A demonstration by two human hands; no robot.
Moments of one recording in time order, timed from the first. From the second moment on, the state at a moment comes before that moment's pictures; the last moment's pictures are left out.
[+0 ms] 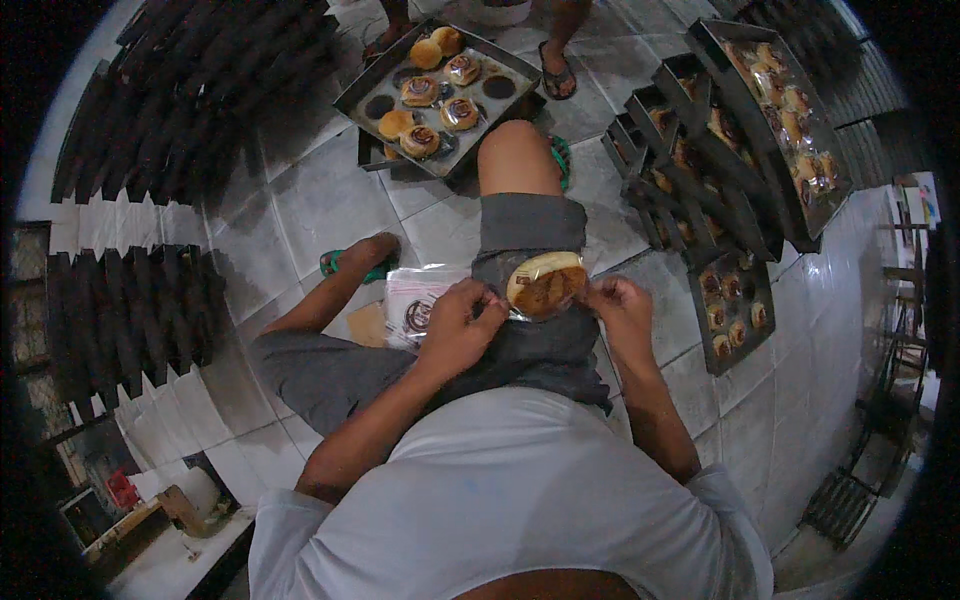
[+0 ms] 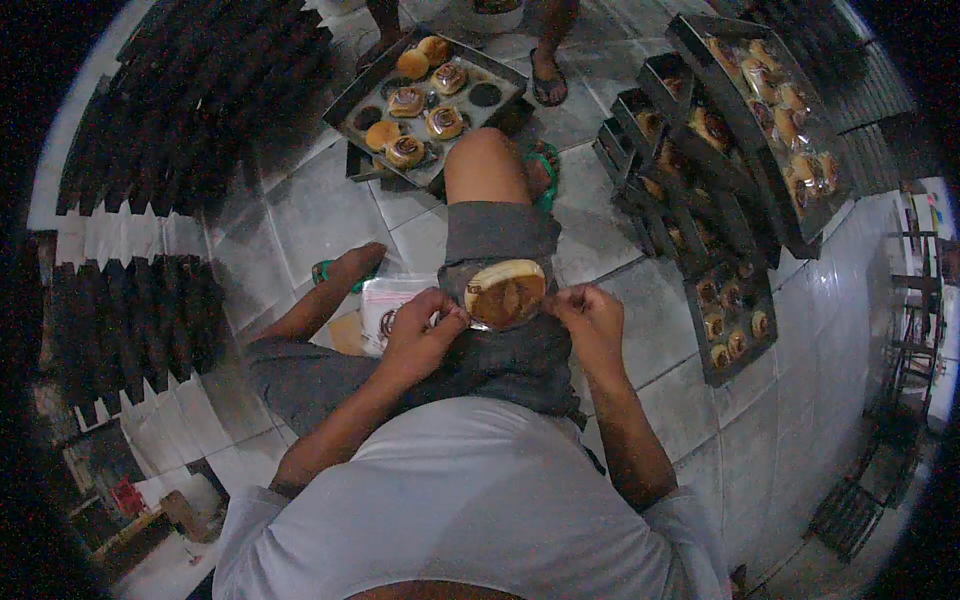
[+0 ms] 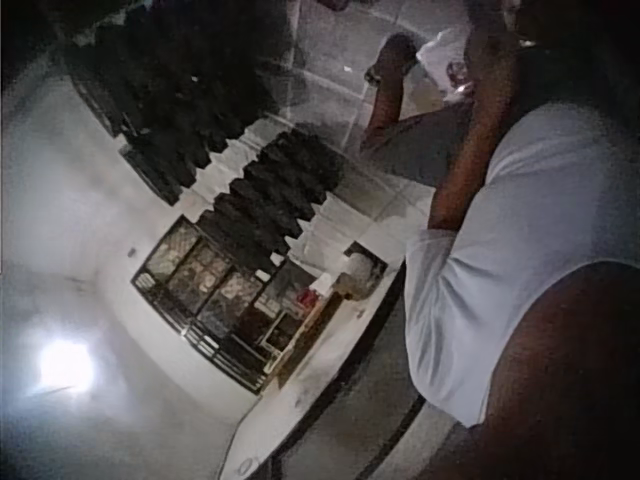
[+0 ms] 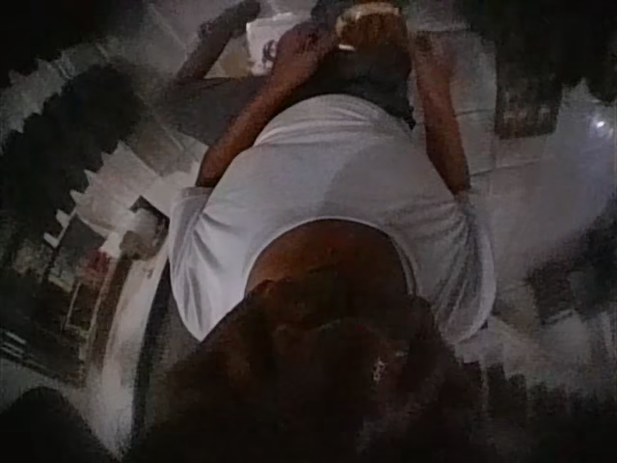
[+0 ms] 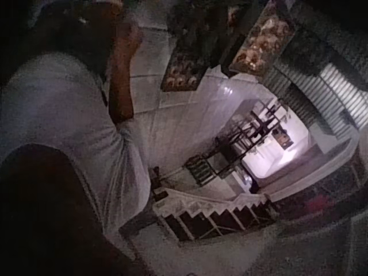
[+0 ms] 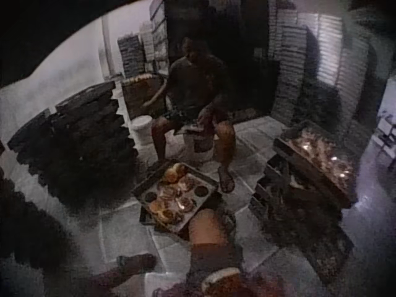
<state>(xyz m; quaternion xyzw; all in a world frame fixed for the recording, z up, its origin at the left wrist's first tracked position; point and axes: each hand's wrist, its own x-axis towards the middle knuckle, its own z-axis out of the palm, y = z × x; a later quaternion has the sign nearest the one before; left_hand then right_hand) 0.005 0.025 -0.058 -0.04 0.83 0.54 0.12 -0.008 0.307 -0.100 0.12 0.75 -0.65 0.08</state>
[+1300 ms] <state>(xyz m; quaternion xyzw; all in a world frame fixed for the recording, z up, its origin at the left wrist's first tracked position) 0.036 -0.052 -0.038 -0.24 0.13 0.95 0.16 -0.101 0.089 -0.019 0.02 0.56 -0.77 0.30</state>
